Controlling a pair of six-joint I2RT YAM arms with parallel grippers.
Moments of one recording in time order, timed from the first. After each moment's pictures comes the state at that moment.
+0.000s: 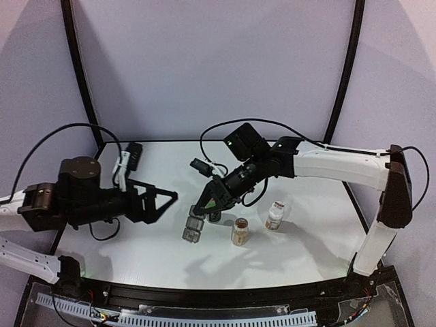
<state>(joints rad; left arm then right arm) -1.20 0.91 0.86 -0.31 -0.30 -0.54 0.96 1.74 1.47 -0.55 -0.77 0.43</state>
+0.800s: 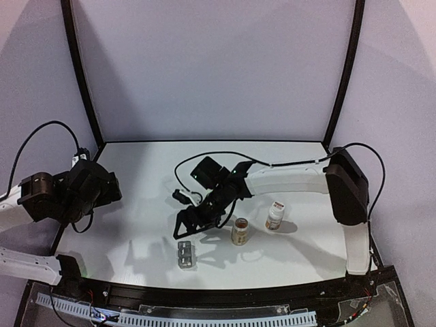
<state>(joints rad) -0.94 0.88 0.89 -0.92 -0.86 -0.96 1.03 2.10 1.59 -0.52 -0.58 0.36</state>
